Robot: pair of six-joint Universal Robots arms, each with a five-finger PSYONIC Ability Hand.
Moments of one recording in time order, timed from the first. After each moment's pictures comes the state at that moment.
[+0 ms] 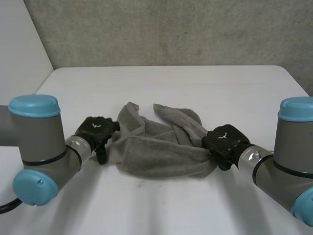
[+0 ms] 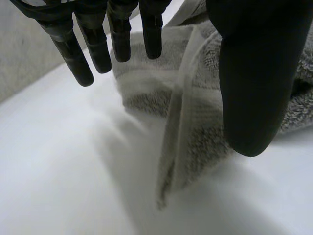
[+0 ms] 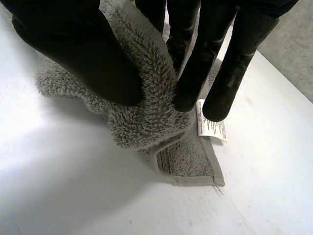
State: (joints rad) left arm 4.31 -2.06 -1.55 3.15 -1.51 3.46; right arm 1.97 -1.20 1.66 0.07 1.36 2.59; left_hand 0.32 0.32 0.32 0.32 0.14; right_hand 1.39 1.21 1.21 1.22 1.03
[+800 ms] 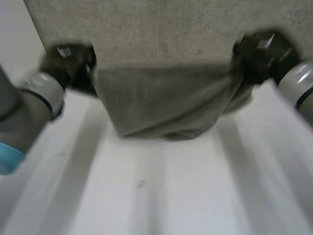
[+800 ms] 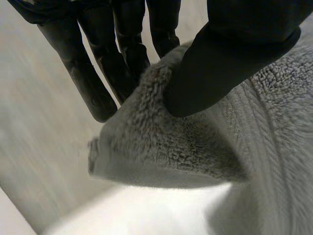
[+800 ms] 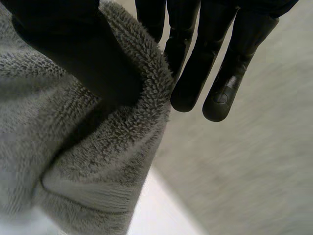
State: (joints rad) left arm 4.30 -1.74 -1.34 3.10 -1.59 3.32; right arm 1.88 -1.46 1.34 0.08 1.38 2.66; left_hand 1.18 1.22 1.22 1.22 1.02; right_hand 1.39 1.21 1.21 1.22 1.03
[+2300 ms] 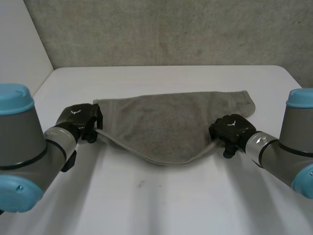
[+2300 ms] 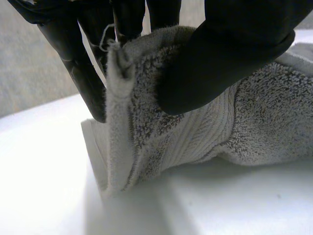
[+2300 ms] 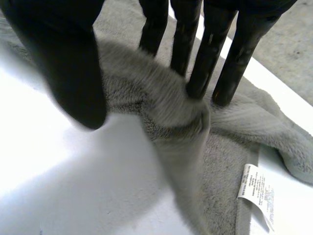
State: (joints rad) left arm 4.33 -1.86 -1.64 3.19 -1.60 3.15; right arm 1.85 -1.07 1.54 0.03 1.27 2.62; left_hand 1.20 1.22 1.22 1.22 1.03; right_hand 0.75 0.68 0.68 0.67 0.51
